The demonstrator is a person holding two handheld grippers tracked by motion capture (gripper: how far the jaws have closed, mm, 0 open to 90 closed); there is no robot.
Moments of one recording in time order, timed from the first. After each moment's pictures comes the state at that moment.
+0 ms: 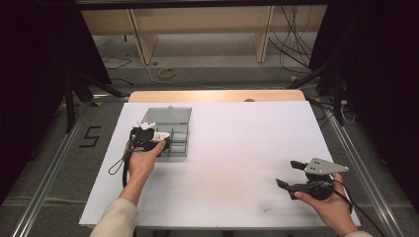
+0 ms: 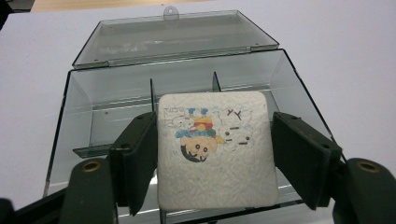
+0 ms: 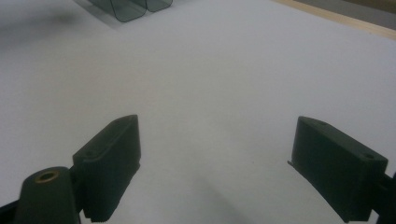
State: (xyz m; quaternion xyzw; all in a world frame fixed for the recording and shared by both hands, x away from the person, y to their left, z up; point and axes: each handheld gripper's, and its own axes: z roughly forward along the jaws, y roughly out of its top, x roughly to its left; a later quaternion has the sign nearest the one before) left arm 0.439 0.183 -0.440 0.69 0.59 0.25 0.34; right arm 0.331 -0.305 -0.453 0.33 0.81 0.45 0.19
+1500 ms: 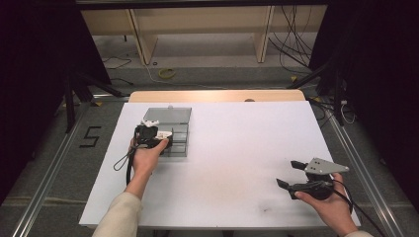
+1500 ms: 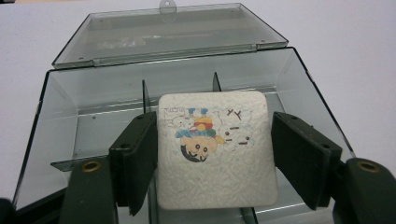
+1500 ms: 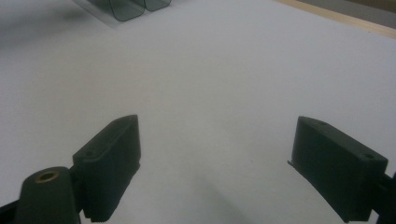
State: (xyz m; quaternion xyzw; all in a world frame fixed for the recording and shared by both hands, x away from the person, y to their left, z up) left arm 0.456 0.179 -0.452 0.69 0.59 0.24 0.33; right arm 0.332 -0.306 -0.454 0.33 0.81 0.45 0.19
